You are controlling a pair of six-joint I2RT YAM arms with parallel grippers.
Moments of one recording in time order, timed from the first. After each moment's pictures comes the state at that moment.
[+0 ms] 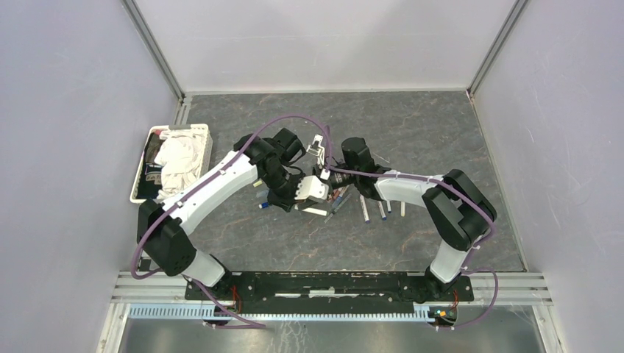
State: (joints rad) left arm -0.68 1.51 1.38 -1.27 0.42 1.04; right arm 0.68 1.75 0.94 0.46 -1.13 0.73
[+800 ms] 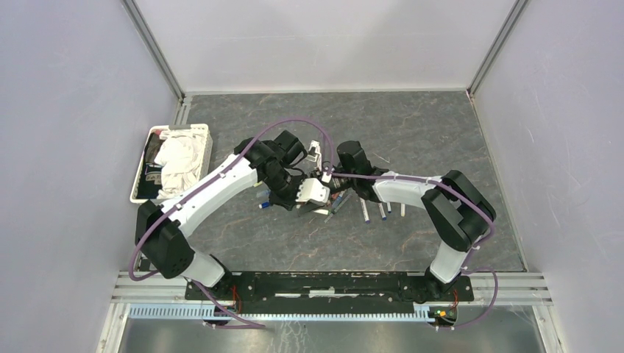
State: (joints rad) left arm -0.70 1.49 1.35 -1.21 0.38 1.05; right arm 0.71 1.75 0.94 0.38 -1.12 0.65
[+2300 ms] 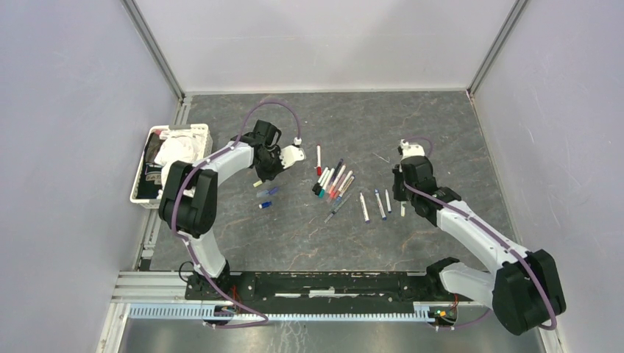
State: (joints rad) left arm -0.34 1.80 1.20 -0.61 0.19 0.89; right arm 0.40 1.12 0.63 -0.27 0.18 0.24
